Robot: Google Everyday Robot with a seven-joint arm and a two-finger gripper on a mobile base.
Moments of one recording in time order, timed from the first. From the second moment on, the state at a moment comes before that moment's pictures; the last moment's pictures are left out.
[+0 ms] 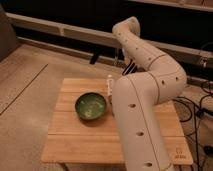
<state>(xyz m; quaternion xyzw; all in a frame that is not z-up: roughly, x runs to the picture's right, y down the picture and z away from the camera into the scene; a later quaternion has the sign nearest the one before) 0.198 -0.138 0.870 0.00 0.32 0.80 0.51</state>
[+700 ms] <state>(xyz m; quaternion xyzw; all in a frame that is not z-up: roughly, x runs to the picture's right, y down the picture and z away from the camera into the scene) 0.204 -0.096 0.865 -0.03 0.37 0.80 0.48</state>
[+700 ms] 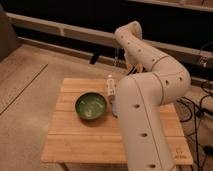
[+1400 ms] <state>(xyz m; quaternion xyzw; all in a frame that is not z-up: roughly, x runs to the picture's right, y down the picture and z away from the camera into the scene) 0.222 -0.088 0.881 -0.02 0.39 0.79 0.46</state>
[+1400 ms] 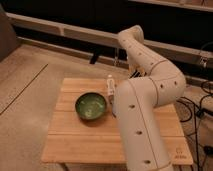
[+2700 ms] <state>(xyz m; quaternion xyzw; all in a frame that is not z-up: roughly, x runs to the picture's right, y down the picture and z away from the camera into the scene) 0.209 -0.082 0.897 -0.04 0.41 0.78 0.47</state>
